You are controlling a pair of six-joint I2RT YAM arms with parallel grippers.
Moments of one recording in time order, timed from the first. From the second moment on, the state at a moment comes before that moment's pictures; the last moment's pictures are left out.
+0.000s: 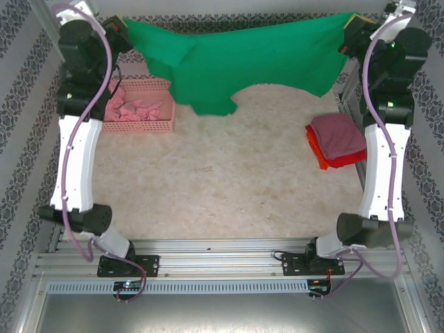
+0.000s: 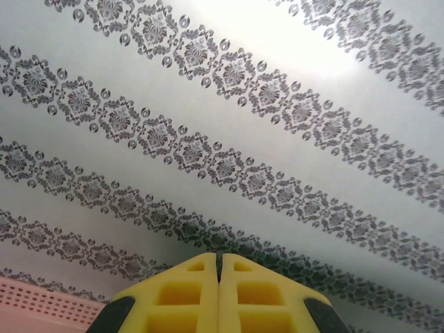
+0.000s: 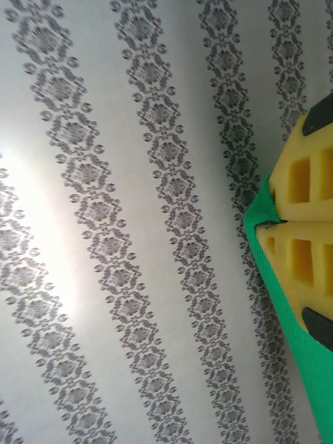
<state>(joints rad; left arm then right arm) -0.10 1.59 2.17 -0.52 -0.11 -0.48 -0.16 1.47 1.96 -0.32 -0.30 0.37</state>
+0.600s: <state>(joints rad) -0.10 1.01 0.76 -0.43 -0.04 -0.72 -0.17 0.97 0.63 -0.34 -0.41 0.52</state>
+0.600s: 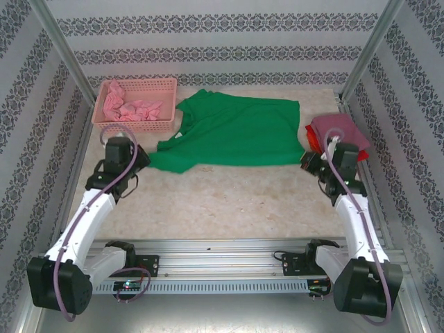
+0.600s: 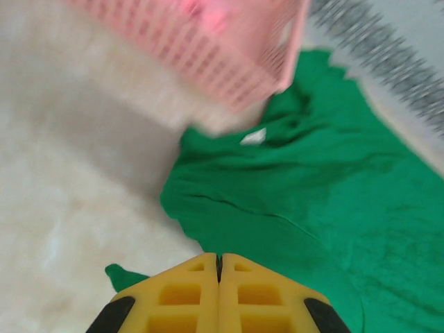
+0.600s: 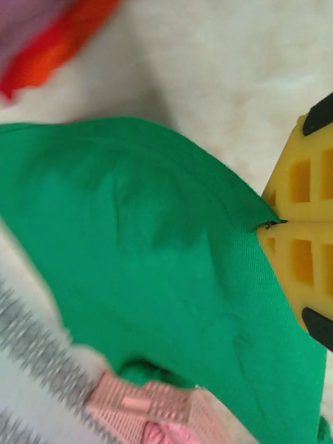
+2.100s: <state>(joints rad) -0.28 1.93 1.46 -0.32 -0.04 -0.58 0.19 1.64 0.99 -0.31 -0.10 0.50</state>
